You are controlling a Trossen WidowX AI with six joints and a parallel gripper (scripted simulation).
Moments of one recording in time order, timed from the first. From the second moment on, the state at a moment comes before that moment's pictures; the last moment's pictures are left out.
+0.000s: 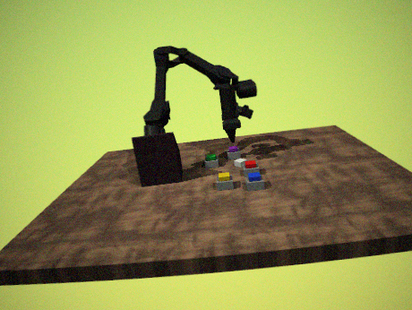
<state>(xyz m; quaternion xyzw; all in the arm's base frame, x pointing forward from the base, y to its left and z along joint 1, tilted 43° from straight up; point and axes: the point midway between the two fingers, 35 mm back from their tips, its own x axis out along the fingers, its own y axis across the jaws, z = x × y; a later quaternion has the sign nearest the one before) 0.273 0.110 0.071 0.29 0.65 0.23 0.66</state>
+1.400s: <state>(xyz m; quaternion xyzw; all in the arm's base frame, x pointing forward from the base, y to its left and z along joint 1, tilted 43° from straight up) 0.272 0.108 0.072 0.30 0.65 0.22 0.66</state>
